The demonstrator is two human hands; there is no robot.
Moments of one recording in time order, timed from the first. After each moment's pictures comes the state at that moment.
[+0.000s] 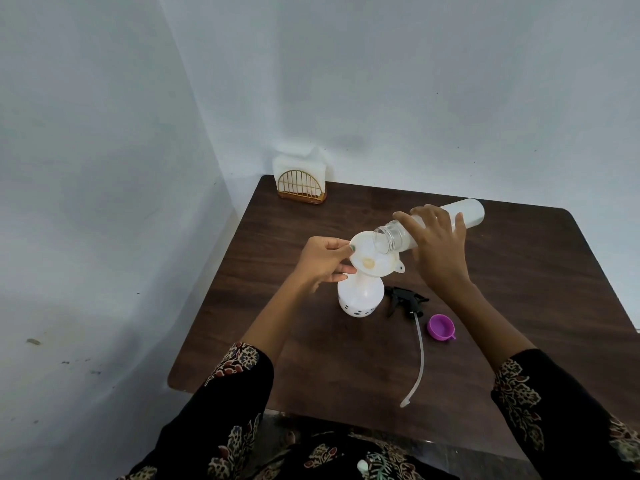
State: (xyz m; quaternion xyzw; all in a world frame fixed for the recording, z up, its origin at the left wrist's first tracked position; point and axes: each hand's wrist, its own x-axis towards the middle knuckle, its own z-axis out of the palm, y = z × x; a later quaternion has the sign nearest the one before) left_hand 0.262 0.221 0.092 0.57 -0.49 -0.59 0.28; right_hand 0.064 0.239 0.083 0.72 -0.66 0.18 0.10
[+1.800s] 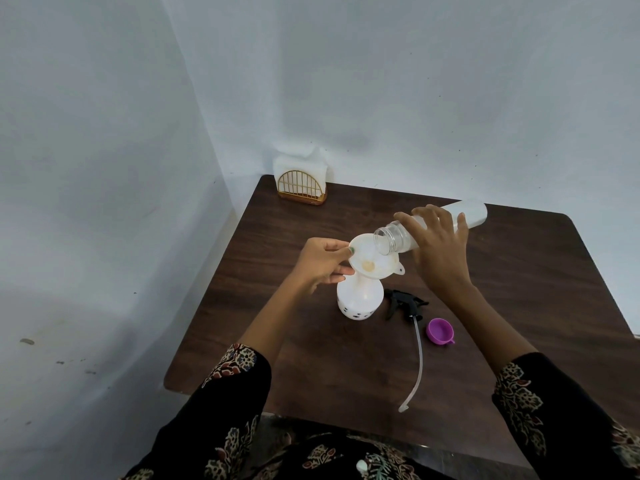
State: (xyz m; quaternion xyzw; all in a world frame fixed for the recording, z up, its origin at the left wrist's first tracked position) left_hand 0.268 0.216 0.091 0.58 -0.49 -0.59 0.28; right_hand 0.063 0.230 0.076 0.72 -0.65 0.17 0.14
